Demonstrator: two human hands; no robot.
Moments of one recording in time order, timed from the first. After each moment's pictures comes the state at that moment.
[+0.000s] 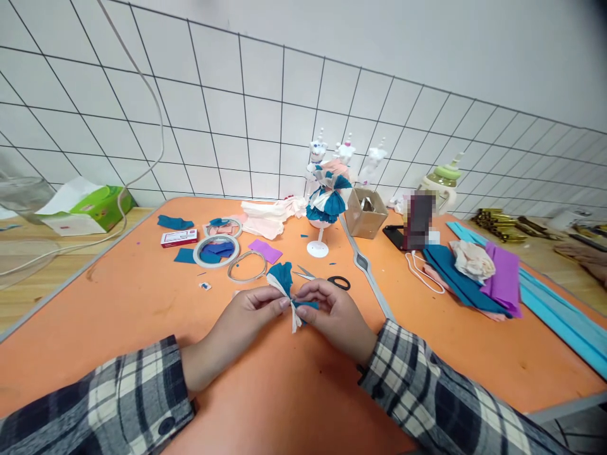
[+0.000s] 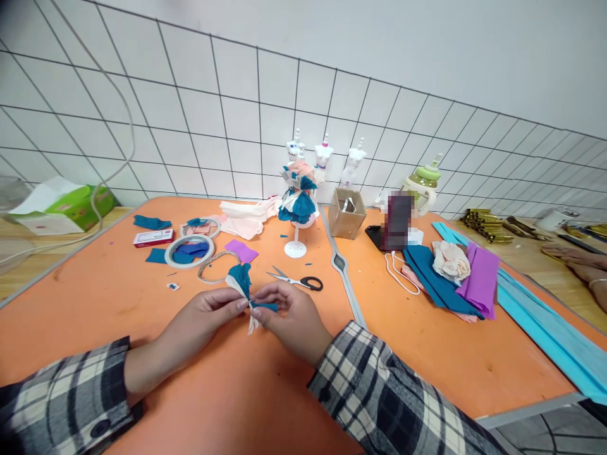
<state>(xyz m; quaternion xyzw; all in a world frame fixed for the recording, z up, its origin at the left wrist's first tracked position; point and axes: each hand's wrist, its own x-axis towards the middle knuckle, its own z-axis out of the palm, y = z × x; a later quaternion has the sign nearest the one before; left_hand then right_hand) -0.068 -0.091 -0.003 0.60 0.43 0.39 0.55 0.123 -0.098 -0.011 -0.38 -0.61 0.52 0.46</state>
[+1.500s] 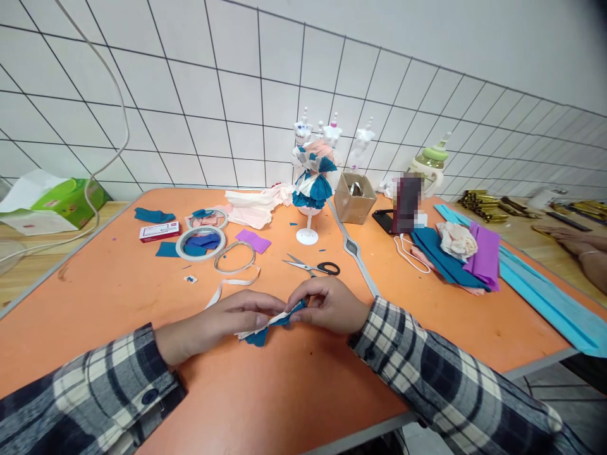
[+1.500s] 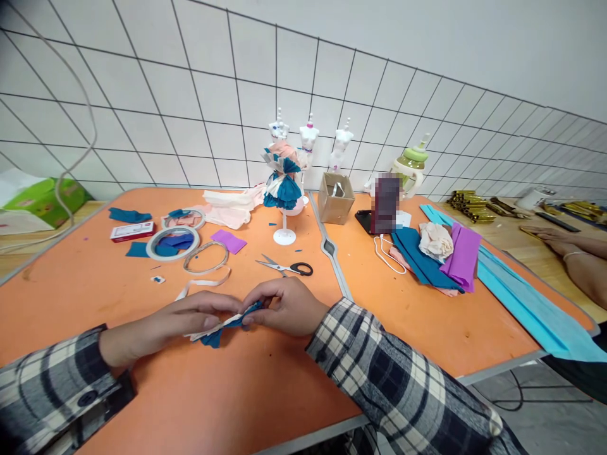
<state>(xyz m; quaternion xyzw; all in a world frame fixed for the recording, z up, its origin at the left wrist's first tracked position) -0.085 -0.087 0.014 0.65 0.32 0.19 0.67 0.147 -0.090 -0.005 -0.32 -0.73 0.50 0.34</state>
